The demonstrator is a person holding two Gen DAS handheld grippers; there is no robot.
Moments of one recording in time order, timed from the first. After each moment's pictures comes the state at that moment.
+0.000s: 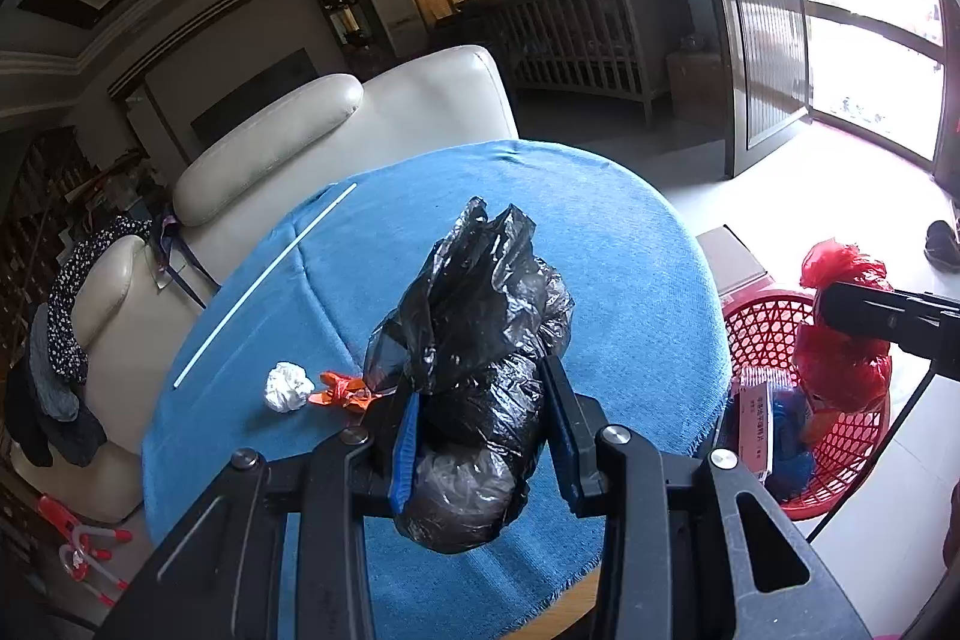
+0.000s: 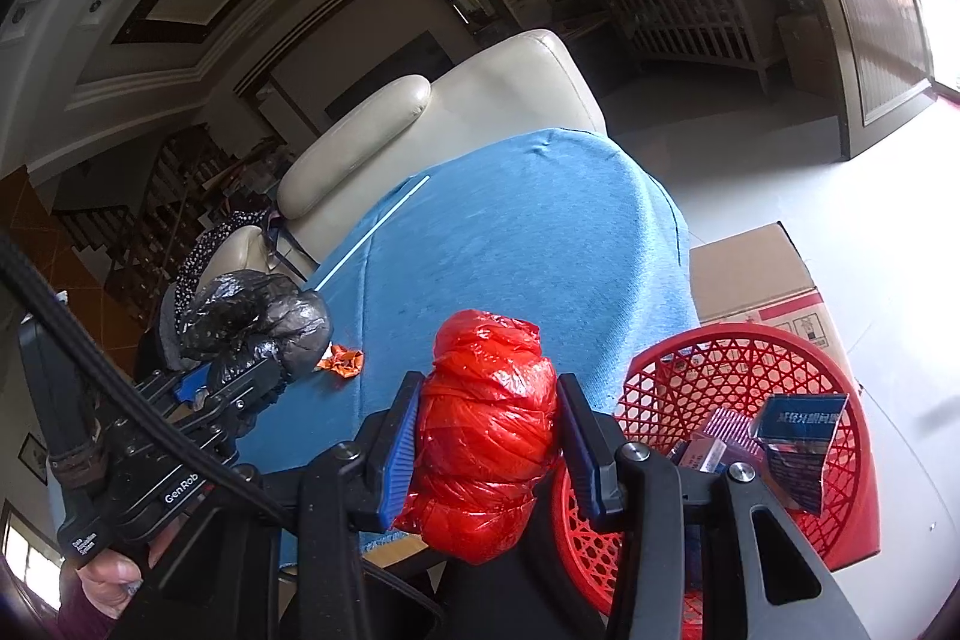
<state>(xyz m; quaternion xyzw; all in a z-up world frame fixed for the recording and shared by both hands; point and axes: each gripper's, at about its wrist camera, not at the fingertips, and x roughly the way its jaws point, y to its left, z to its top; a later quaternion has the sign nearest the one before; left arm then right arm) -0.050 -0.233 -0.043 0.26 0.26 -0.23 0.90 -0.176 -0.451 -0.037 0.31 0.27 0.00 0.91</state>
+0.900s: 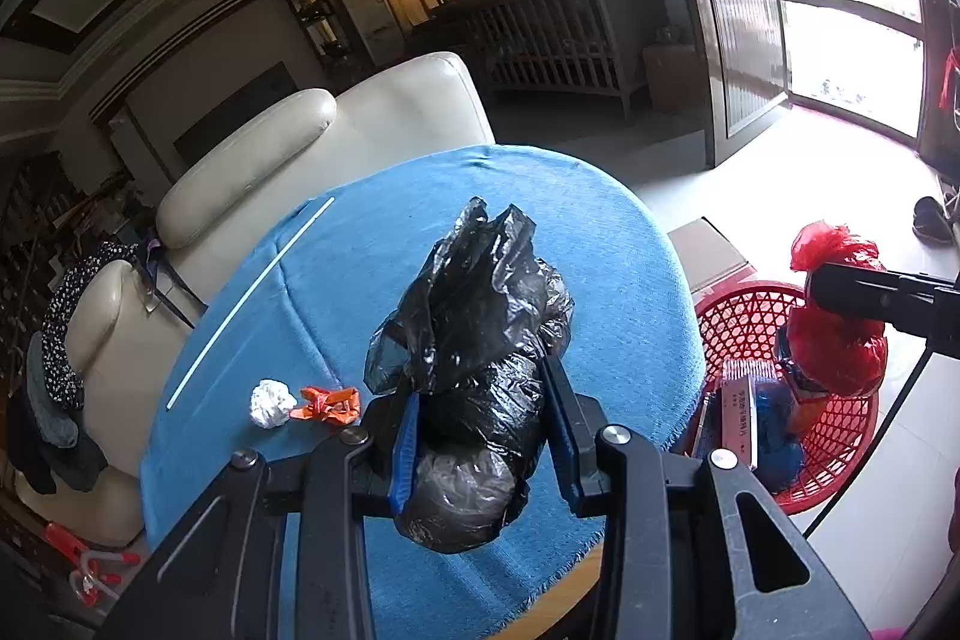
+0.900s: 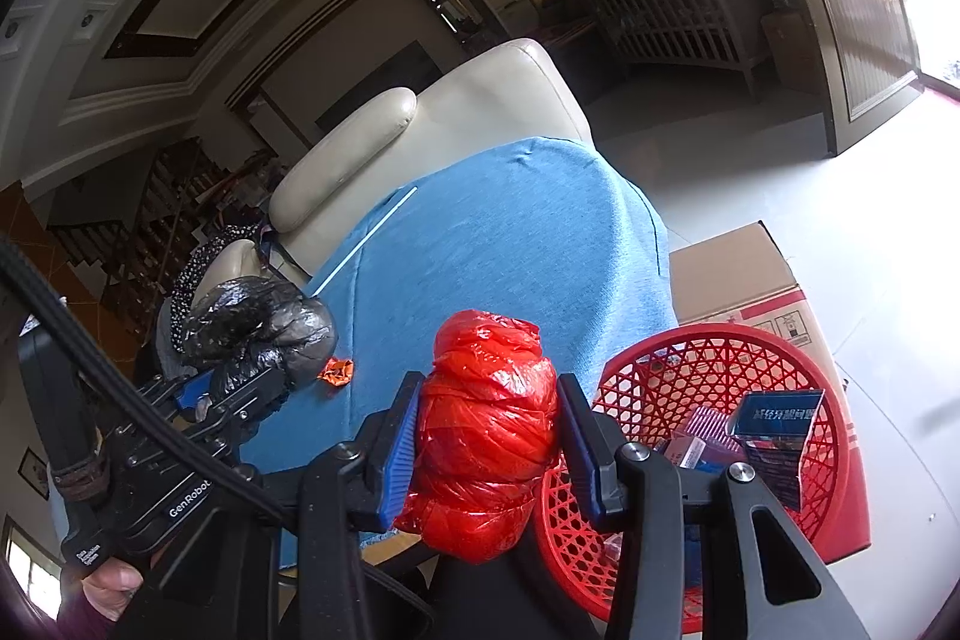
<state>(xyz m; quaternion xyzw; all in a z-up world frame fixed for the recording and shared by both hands) -0.063 -0.250 -0.047 0.28 0.26 -0.25 0.89 -0.191 -0.461 -0.037 0.32 0.26 -0.02 0.91</state>
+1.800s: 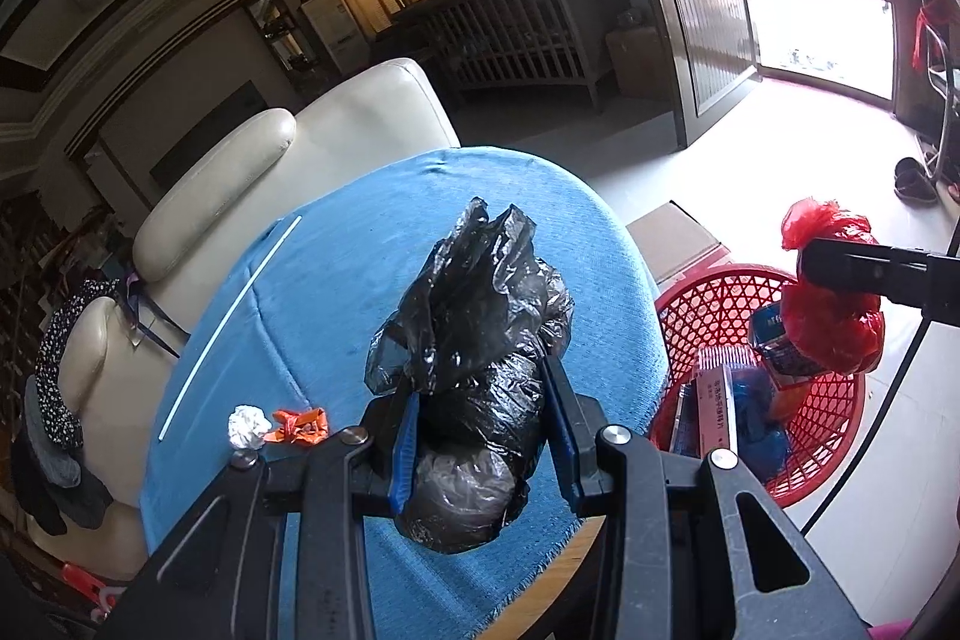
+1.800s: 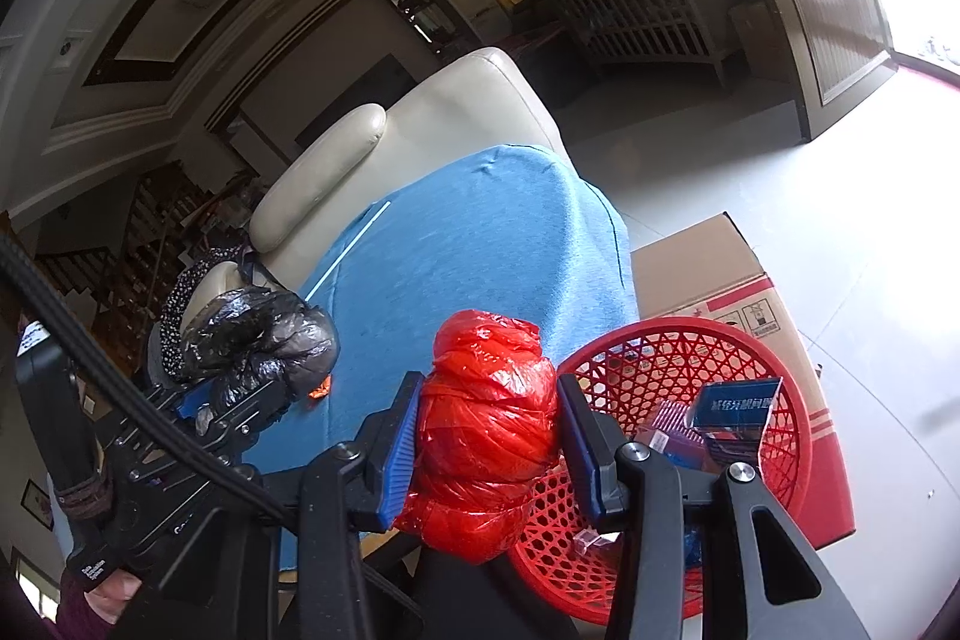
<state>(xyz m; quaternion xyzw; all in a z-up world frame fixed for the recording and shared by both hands) -0.078 -0.282 -0.057 0.31 0.25 -0.28 0.87 -0.212 -0.479 -0.042 0.34 0.25 -0.05 0.90</state>
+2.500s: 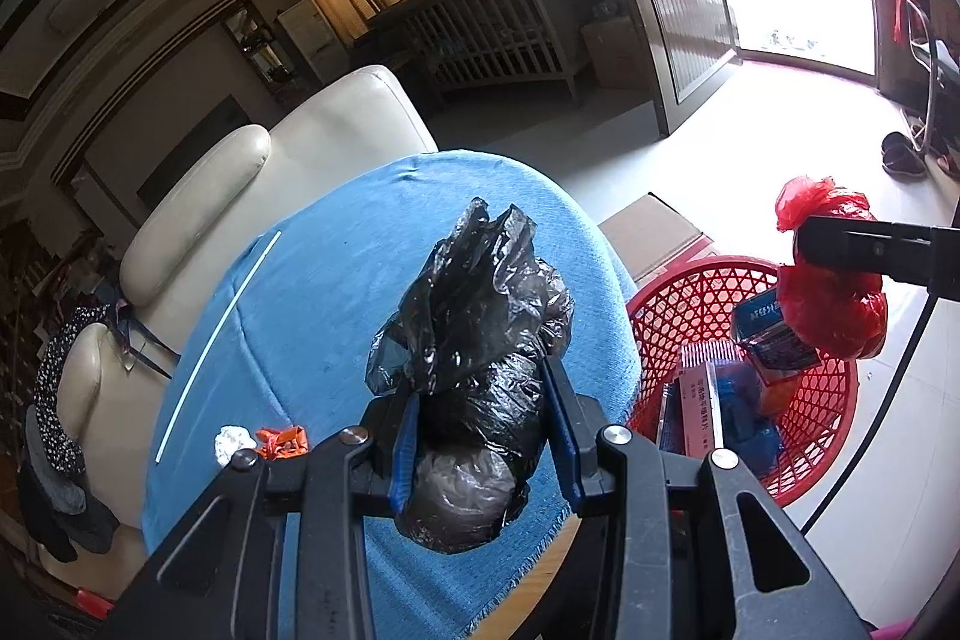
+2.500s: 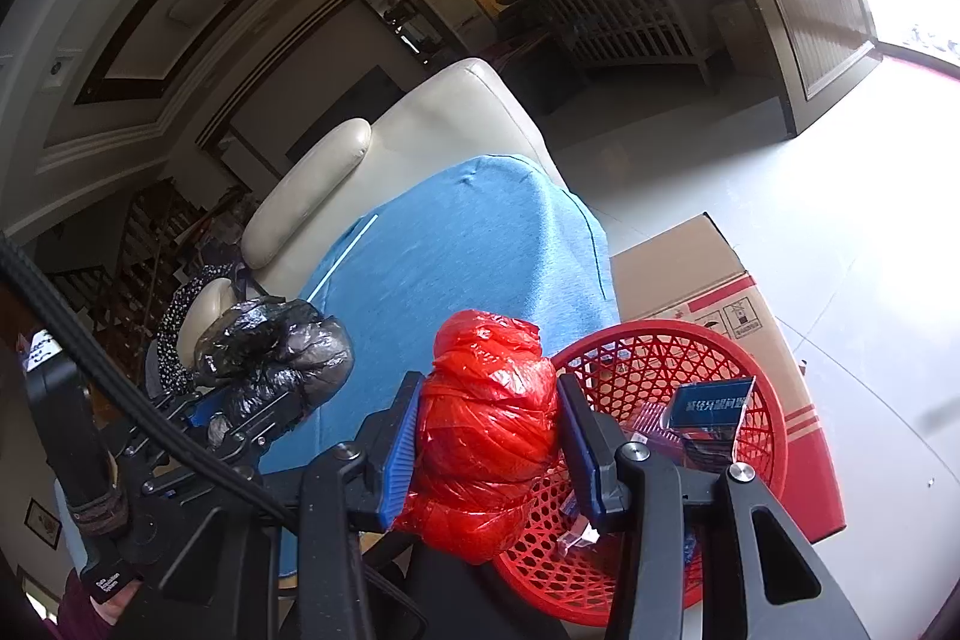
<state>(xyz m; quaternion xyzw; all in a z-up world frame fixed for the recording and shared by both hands) -0.089 -0.308 -0.066 0.34 0.24 -0.29 0.86 -0.227 -0.497 -0.047 0.36 0.25 -0.06 0.90</state>
